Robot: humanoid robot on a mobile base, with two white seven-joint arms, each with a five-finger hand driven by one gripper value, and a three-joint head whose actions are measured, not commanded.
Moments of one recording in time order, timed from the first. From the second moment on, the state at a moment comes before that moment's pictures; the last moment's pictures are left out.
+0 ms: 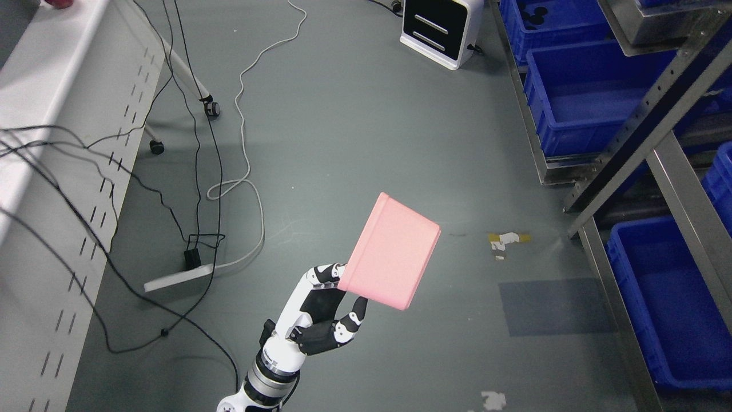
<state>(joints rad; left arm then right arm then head) -0.05 0.00 -0.31 -1.45 0.63 -0.72 -0.83 0.00 0.00 0.00 0.00 0.00 0.02 -0.04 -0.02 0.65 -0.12</state>
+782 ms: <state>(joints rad) 0.01 0.00 -0.37 -1.45 0.63 -0.72 -0.90 0.00 0.00 0.00 0.00 0.00 0.03 -0.04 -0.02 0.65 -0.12</state>
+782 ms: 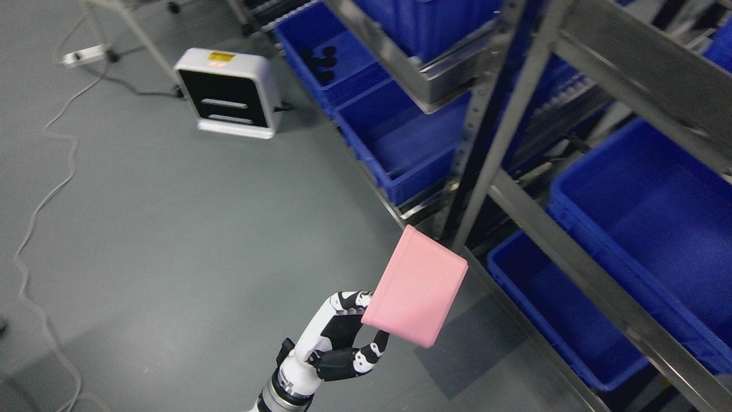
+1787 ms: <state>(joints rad) 0.03 0.08 -0.30 -1.44 0.56 -0.73 -0.95 0.00 0.00 0.00 0.00 0.00 0.02 -0.04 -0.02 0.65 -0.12</state>
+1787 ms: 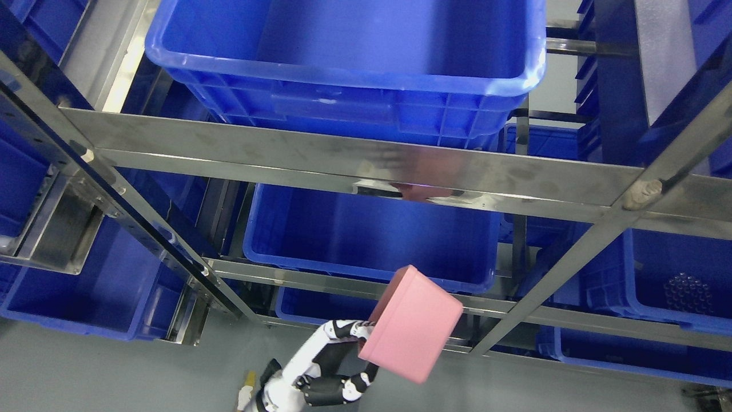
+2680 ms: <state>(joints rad) -0.59 0.08 -0.16 -1.04 -0.03 -0.55 -0.95 0.00 0.00 0.00 0.00 0.00 0.02 -0.04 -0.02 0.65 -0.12</state>
